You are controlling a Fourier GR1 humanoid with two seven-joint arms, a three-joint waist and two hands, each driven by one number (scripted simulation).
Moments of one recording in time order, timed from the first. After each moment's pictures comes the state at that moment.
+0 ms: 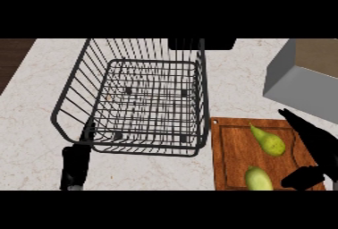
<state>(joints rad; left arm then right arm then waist) 0.07 0.22 -0.24 -1.39 0.09 0.34 -0.02 0.03 -0.55 0.13 -1.80 0.53 0.32 0.46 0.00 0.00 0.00</state>
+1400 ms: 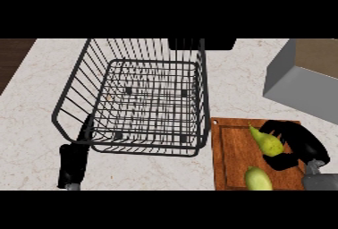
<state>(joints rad) 0.07 0.16 -0.13 -1.40 0.01 0.24 0.01 -0.08 -0.38 0.06 -1.46 0.74 0.33 0.21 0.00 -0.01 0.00</state>
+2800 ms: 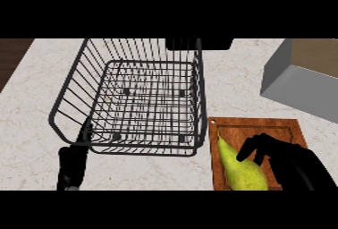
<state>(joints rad) 0.10 0.14 -0.12 -1.43 -0.02 0.24 0.02 0.01 -0.05 0.32 -2.32 0.88 0.45 0.62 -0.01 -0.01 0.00</state>
